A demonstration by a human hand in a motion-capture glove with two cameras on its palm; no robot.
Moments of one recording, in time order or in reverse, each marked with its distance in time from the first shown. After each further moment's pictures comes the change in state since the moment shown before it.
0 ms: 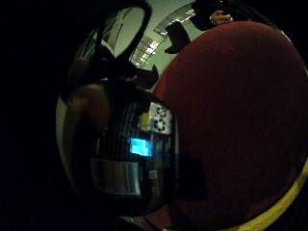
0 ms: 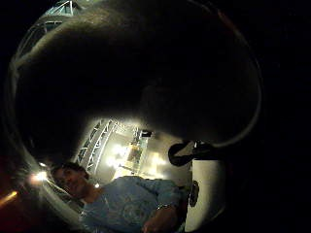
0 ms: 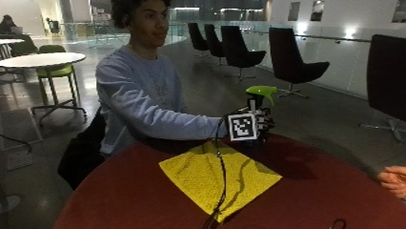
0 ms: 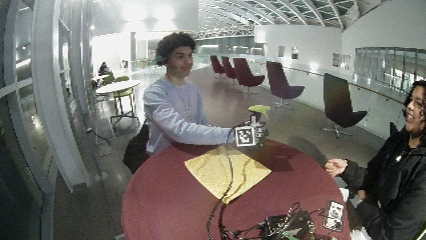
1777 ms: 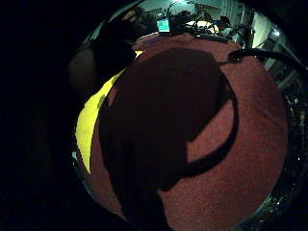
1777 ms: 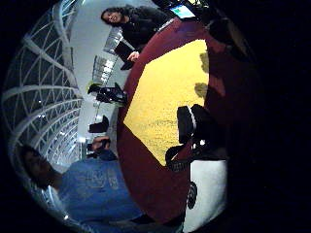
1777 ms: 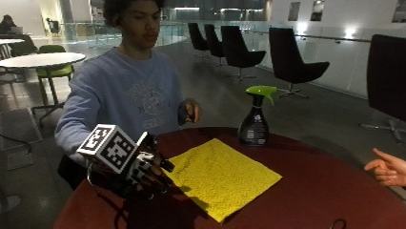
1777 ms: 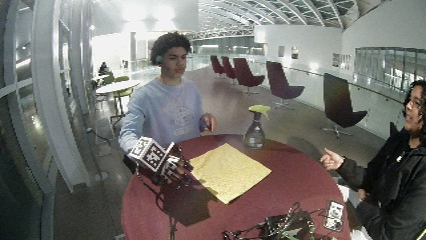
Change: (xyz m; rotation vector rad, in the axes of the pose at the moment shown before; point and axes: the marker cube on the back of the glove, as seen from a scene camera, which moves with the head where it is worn) arm 0.086 0.268 -0.335 0.316 0.715 0.251
